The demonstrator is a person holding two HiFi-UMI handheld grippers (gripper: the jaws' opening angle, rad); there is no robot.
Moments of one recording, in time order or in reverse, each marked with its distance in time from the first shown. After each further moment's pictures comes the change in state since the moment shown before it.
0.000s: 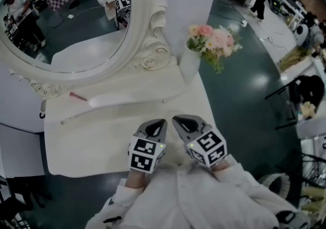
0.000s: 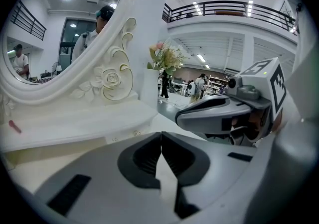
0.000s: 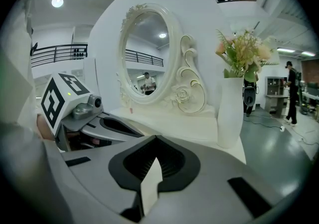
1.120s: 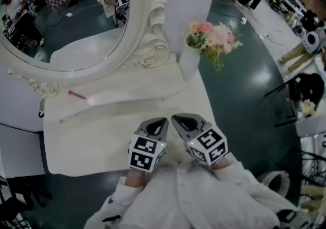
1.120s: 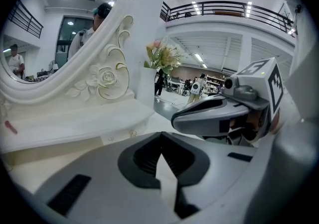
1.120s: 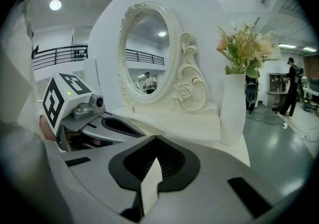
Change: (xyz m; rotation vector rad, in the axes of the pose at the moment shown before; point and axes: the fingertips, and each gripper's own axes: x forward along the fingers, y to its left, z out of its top) left arm 0.002 -0.008 0.000 0.003 0.011 -0.038; right arm 0.000 0.002 -0.005 0.017 0.015 0.023
